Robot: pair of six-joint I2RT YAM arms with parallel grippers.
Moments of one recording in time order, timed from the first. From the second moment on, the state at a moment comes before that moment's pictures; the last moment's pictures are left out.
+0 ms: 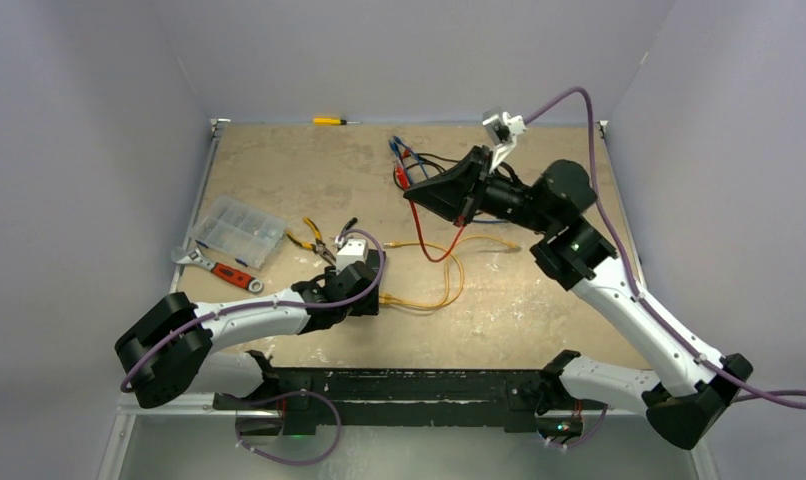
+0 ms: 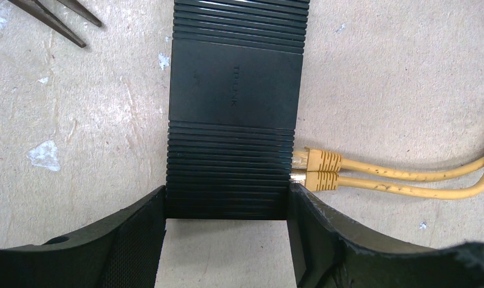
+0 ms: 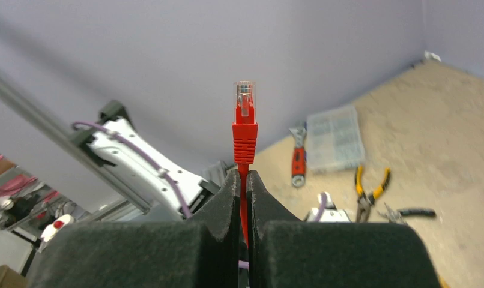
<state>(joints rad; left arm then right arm) -0.91 1.30 0.55 -0.21 -0.40 -0.75 0.65 1.07 1.19 0.16 -0.59 0.59</state>
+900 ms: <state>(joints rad) -0.92 1.30 0.55 -0.21 -0.40 -0.75 0.63 1.33 1.33 -0.23 -0.17 0.40</state>
